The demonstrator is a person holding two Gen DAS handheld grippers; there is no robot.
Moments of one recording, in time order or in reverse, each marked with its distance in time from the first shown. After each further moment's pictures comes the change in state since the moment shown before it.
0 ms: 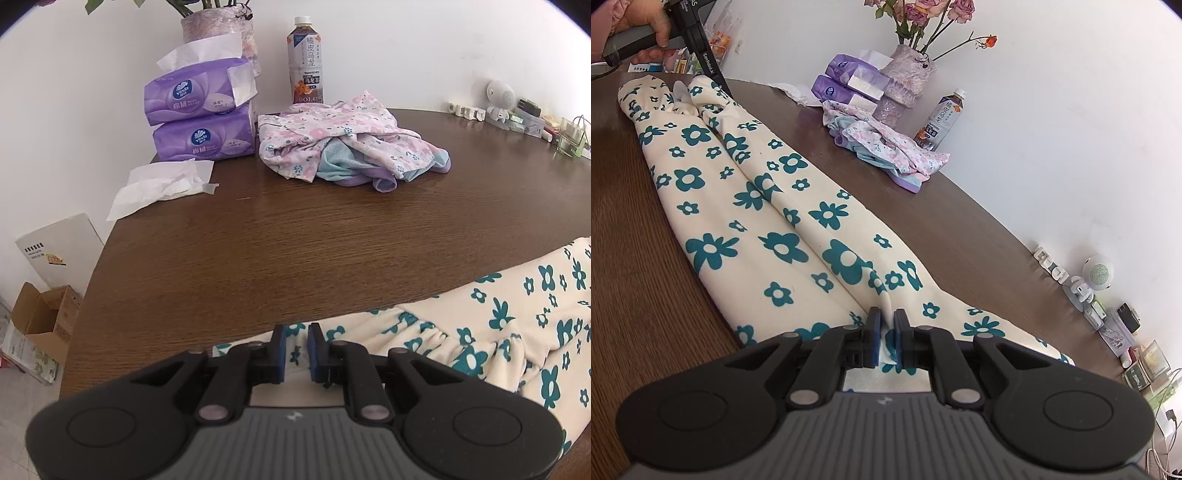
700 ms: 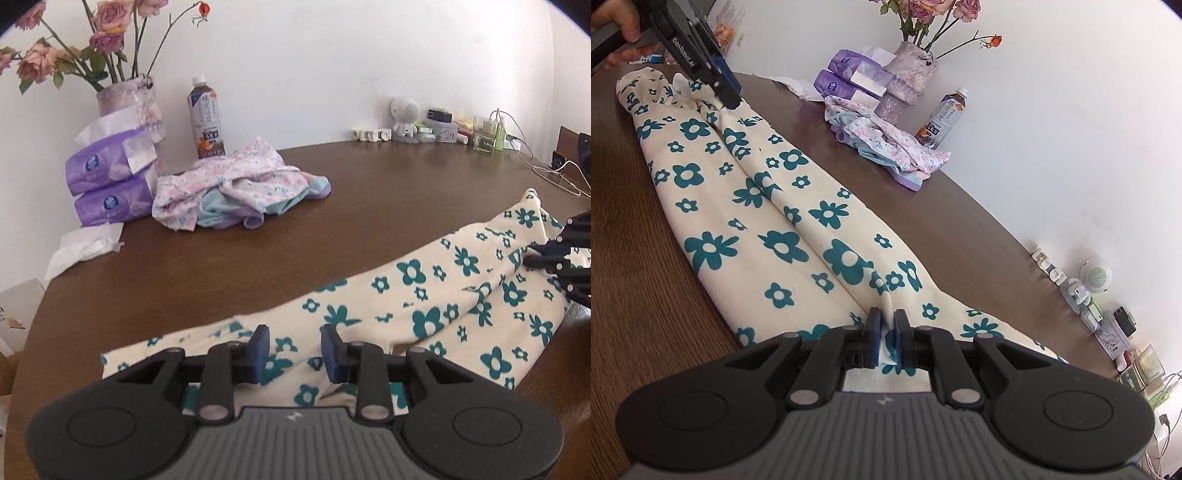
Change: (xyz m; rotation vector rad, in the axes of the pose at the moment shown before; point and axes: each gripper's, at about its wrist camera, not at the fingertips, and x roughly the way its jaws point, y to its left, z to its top) left arm -0.032 -0.088 -0.029 0.136 -0.167 -0.139; right arm 0.000 0.002 0.003 -0.024 0.017 -0.008
